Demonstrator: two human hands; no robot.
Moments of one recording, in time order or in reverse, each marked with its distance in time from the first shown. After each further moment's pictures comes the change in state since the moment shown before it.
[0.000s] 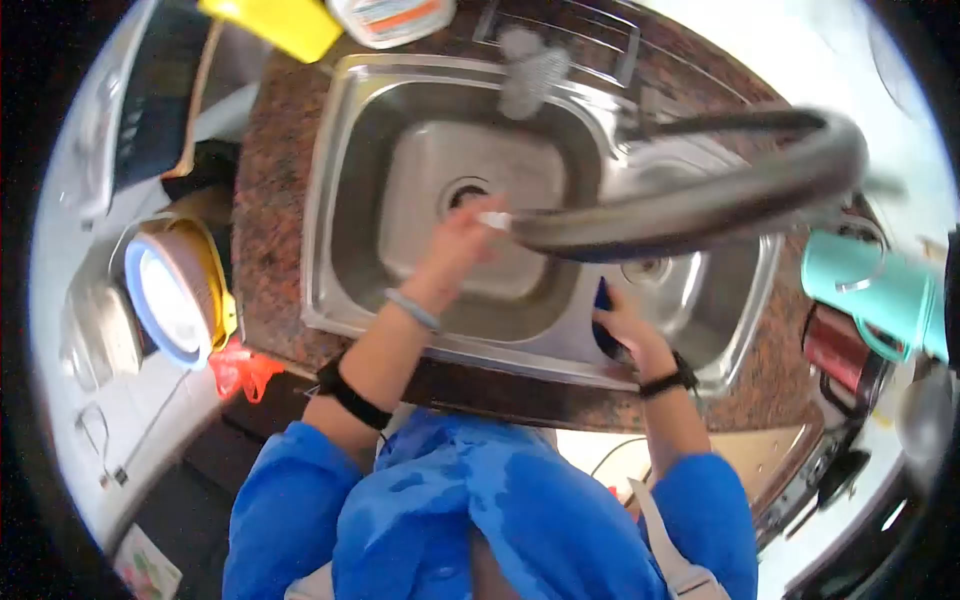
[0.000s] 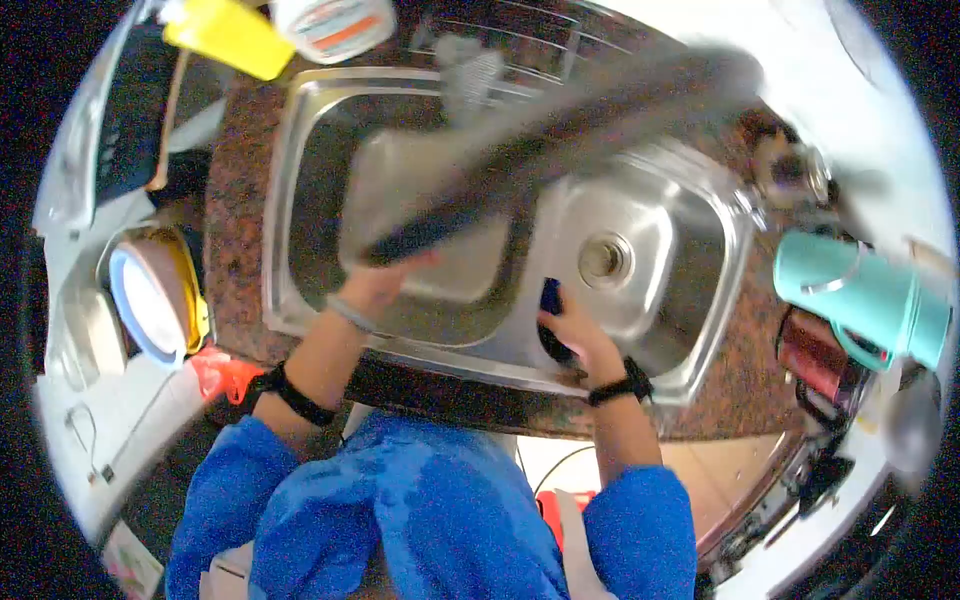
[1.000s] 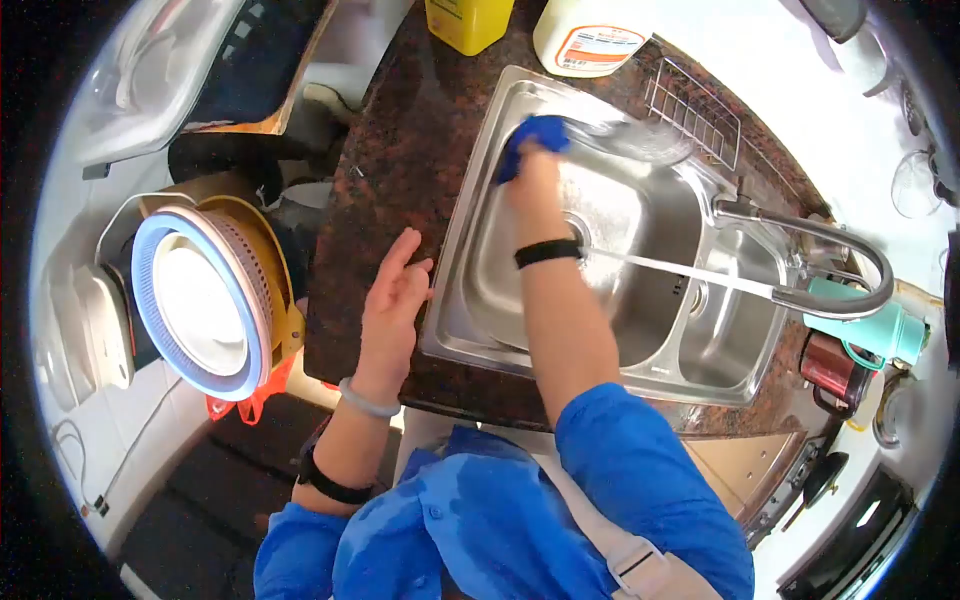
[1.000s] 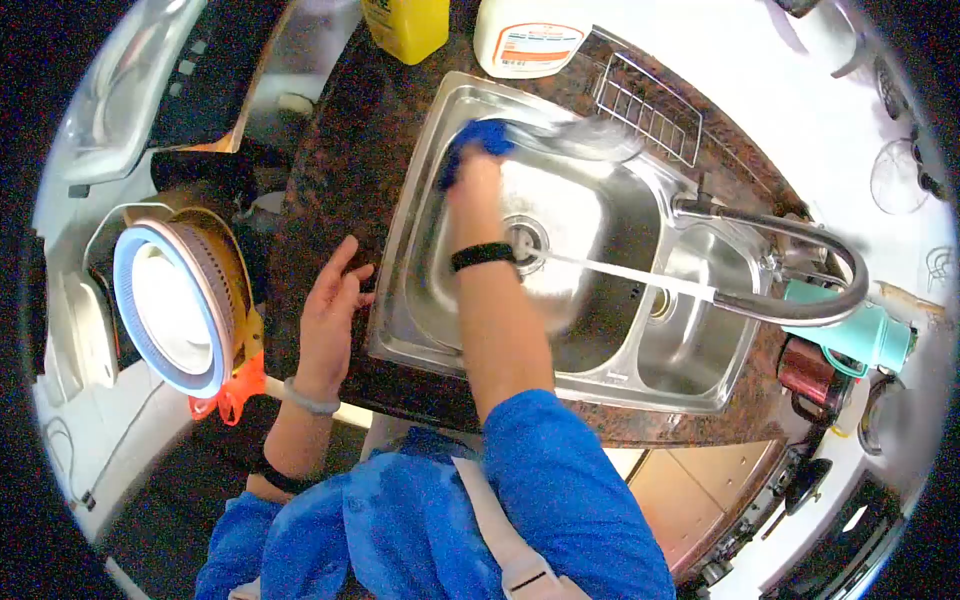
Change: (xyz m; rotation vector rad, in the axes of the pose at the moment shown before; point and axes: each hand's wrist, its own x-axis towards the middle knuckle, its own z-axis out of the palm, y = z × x) left_hand -0.102 0.034 -0.225 -0.096 0.289 0.228; right_hand 0.226 -0.314 0.239 1.193 0.456 -0.276
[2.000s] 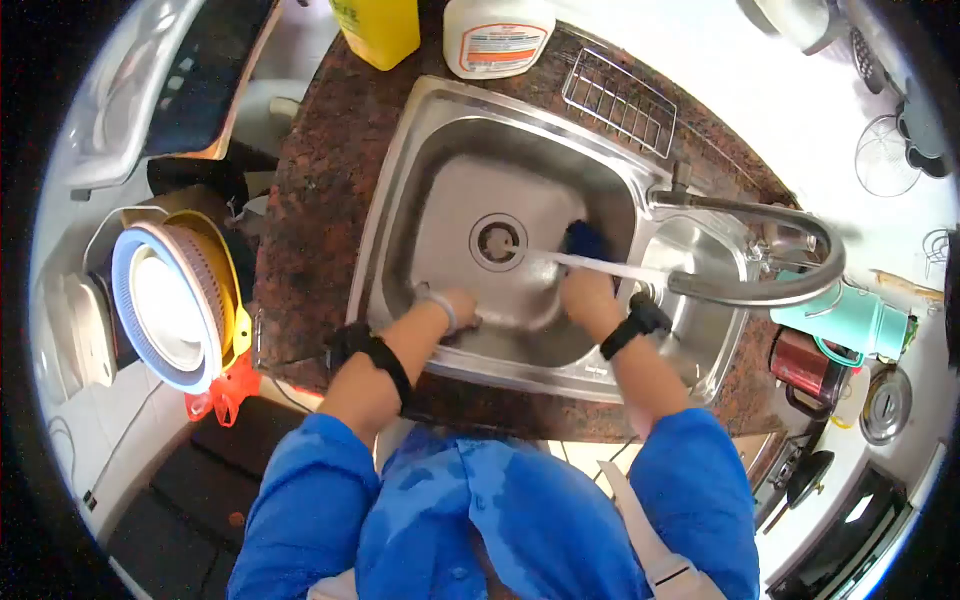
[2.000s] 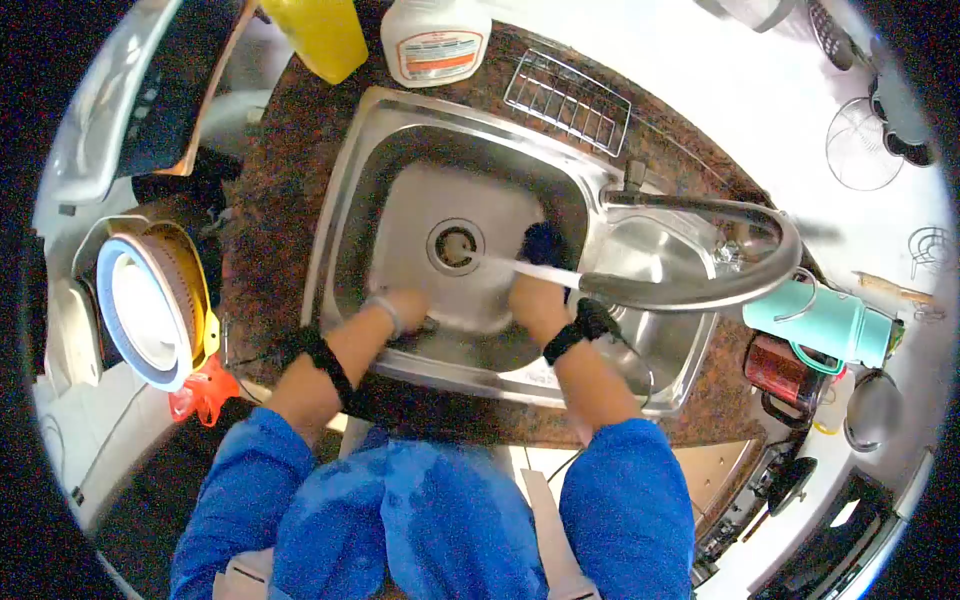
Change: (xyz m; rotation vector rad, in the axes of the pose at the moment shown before) left_hand 0.071 -0.150 0.130 1.663 -1.035 0.112; right_hand -0.057 -0.144 -0.249 -2.308 -0.626 -0.426
